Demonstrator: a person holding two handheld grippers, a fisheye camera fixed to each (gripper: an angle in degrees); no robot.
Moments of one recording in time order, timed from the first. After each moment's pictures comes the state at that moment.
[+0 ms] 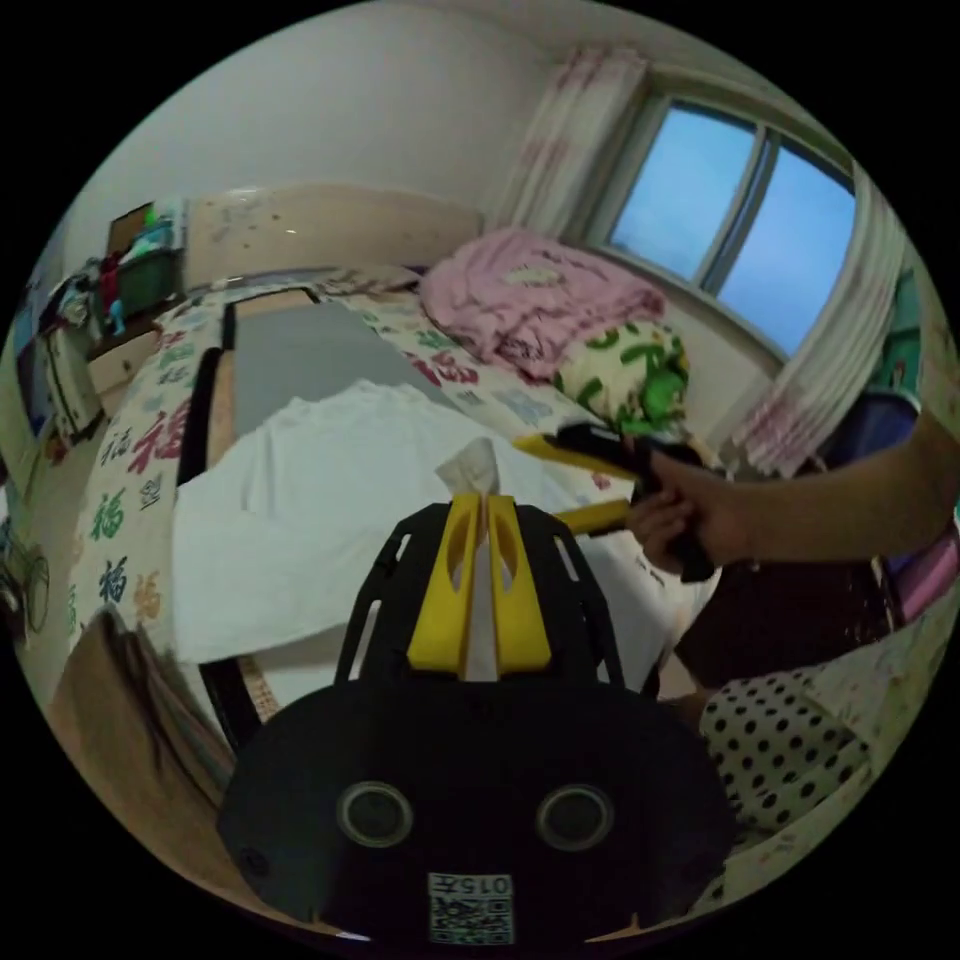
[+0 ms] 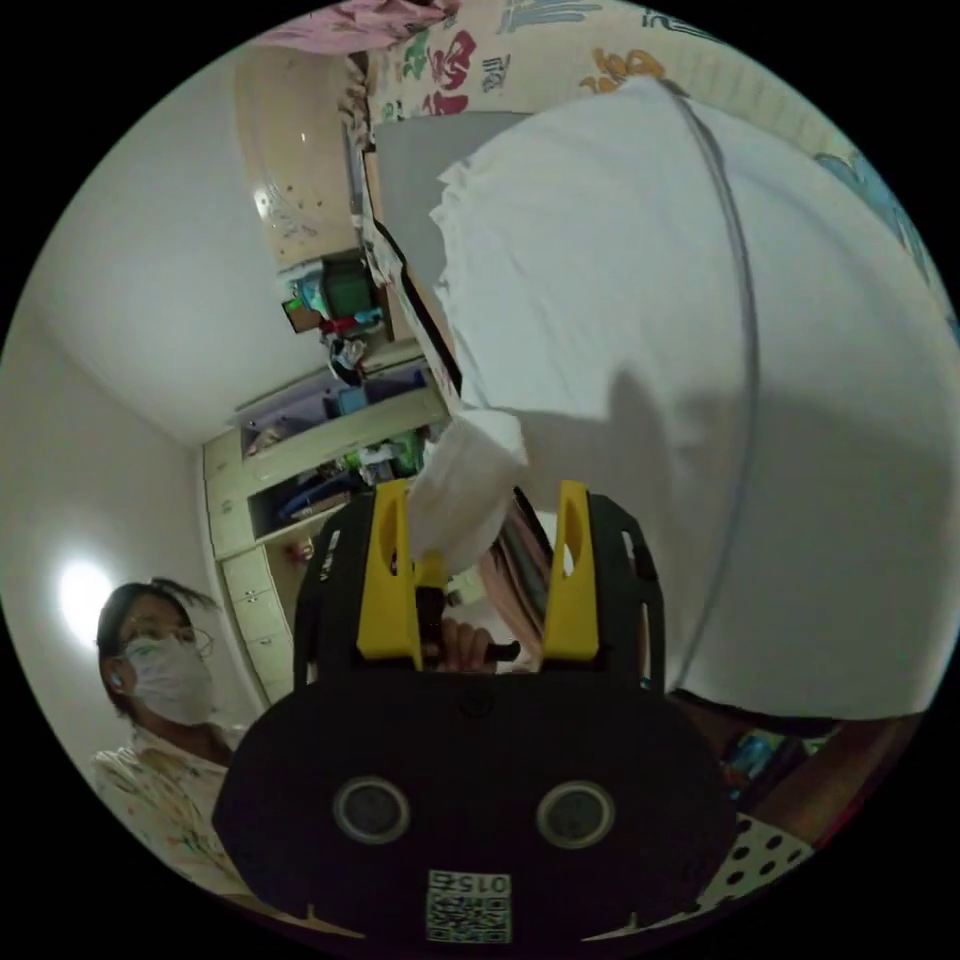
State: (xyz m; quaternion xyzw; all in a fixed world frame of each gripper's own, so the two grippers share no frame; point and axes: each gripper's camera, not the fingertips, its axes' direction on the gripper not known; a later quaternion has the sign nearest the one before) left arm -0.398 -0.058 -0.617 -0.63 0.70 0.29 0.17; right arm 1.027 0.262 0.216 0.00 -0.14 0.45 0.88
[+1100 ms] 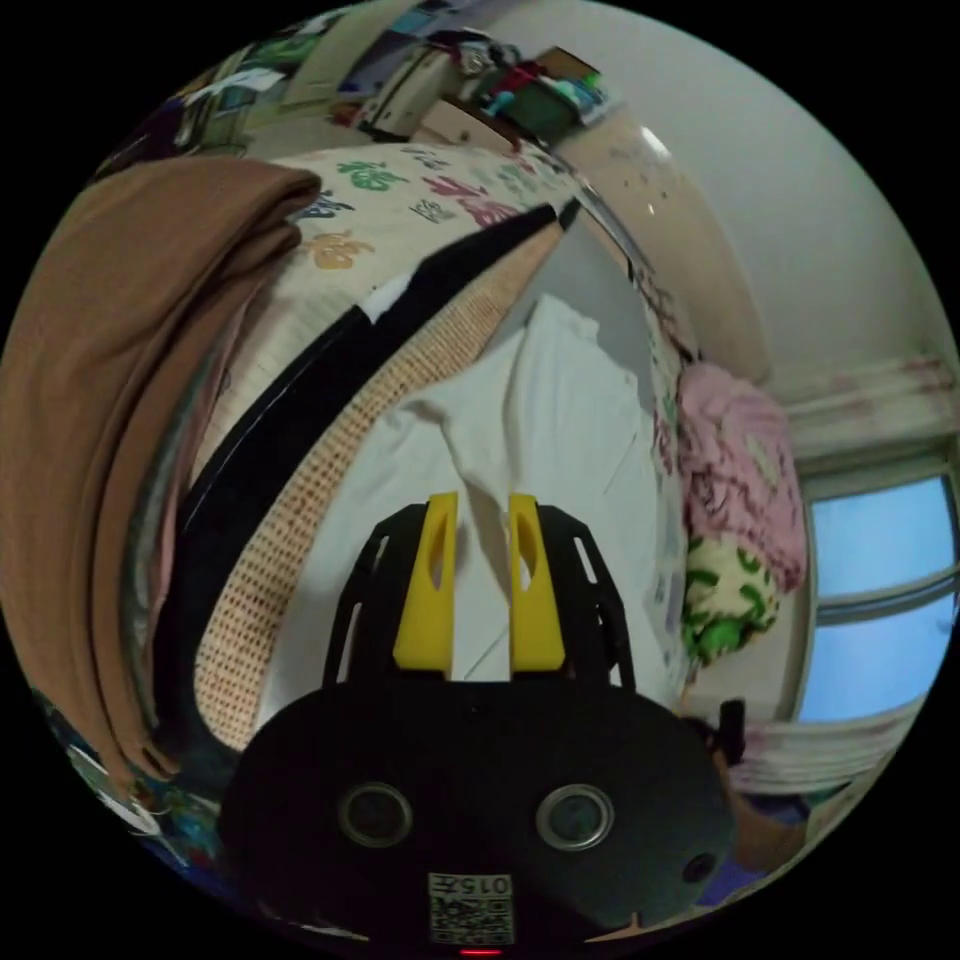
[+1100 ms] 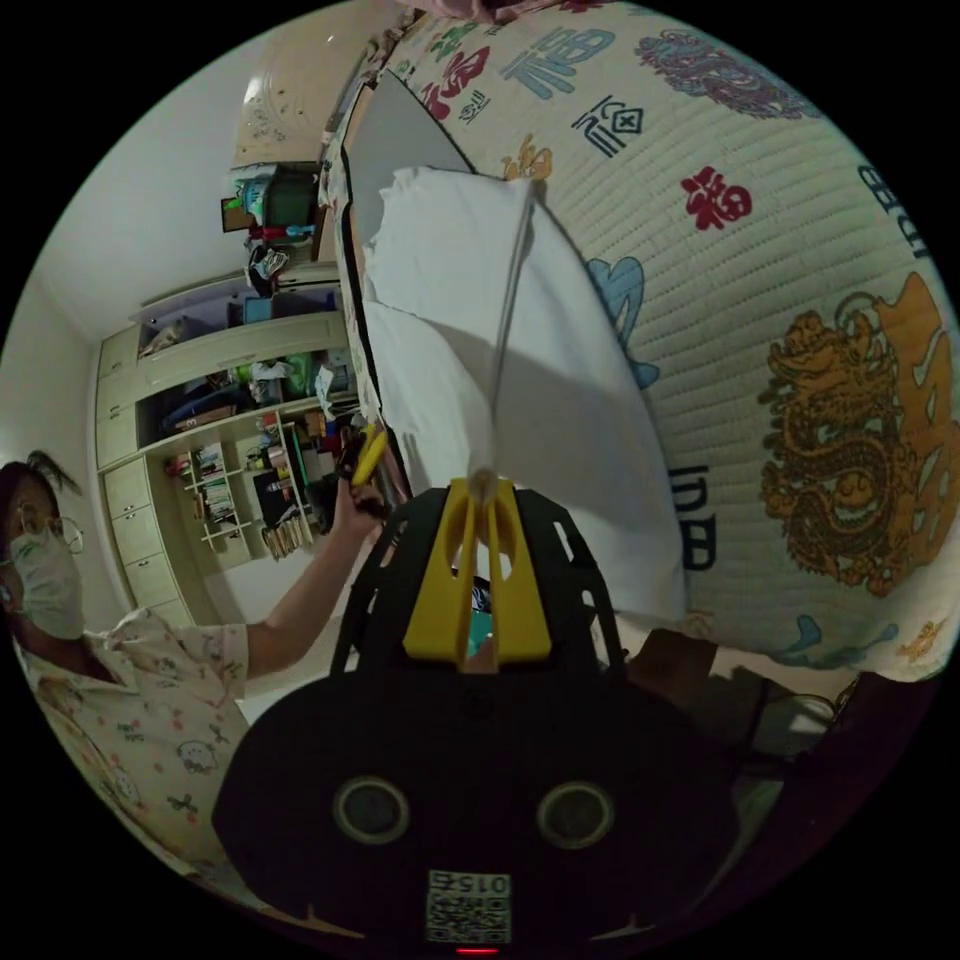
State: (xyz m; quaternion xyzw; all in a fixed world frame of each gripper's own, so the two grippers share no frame) left arm -0.492 0.037 -0.593 -0.88 0.28 0.18 0.35; right arm 0.869 0.199 0.014 -0.14 0.00 0.36 0.92
